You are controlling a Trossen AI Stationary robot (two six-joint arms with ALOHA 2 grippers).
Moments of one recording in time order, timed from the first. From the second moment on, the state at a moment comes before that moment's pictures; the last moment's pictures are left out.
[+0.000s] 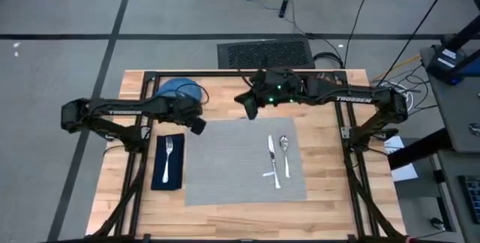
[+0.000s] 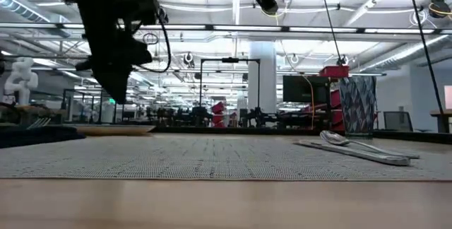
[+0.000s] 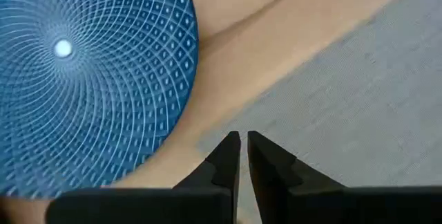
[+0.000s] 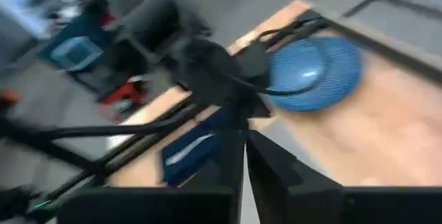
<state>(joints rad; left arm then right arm) 0.31 1.20 0.70 -0.74 -0.21 -0.65 -0.15 1.56 1.49 -0.37 0.02 0.53</state>
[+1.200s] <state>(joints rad) 0.77 1.34 0.68 -0.56 -0.02 -0.49 -0.15 1.68 1.31 -0.57 0.18 0.68</state>
